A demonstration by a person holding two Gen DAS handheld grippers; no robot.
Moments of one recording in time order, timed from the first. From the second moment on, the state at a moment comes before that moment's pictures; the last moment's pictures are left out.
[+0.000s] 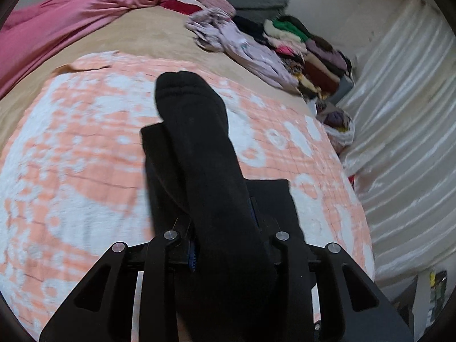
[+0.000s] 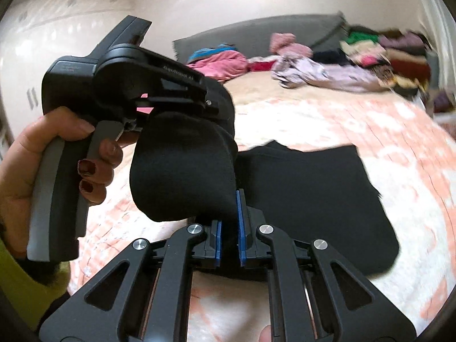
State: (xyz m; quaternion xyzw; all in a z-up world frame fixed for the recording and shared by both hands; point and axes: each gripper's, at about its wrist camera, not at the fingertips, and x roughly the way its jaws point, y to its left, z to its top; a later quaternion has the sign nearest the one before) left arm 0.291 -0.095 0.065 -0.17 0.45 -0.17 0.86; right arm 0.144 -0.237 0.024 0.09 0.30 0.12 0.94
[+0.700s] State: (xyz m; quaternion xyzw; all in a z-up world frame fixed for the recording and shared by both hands) left arm 0.316 -0.217 0.030 -0.15 0.49 -0.23 0.83; right arm 0.168 -0.349 -0.046 0.36 0.40 0.08 0.84
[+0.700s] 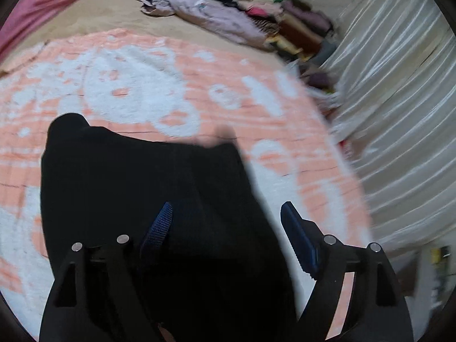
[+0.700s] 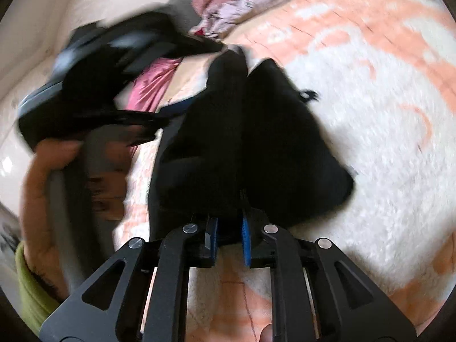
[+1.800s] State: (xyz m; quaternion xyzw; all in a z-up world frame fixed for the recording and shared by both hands) left arm 0.229 -0.107 -0.012 -0.06 0.43 -0.20 0.88; right arm 0.275 -0.345 -0.022 0.16 0.45 0.09 0.88
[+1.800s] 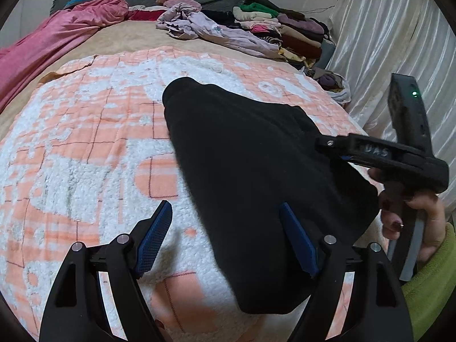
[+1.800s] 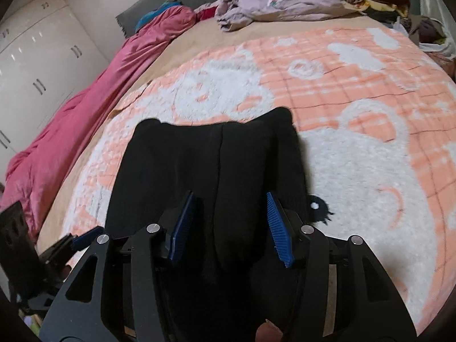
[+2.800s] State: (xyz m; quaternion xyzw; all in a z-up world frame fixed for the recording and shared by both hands) left arm 0.226 -0.121 -0.018 -0.06 0.43 -0.22 0.87; right arm 0.256 -0.362 -0.018 0.12 0.40 0.04 0.91
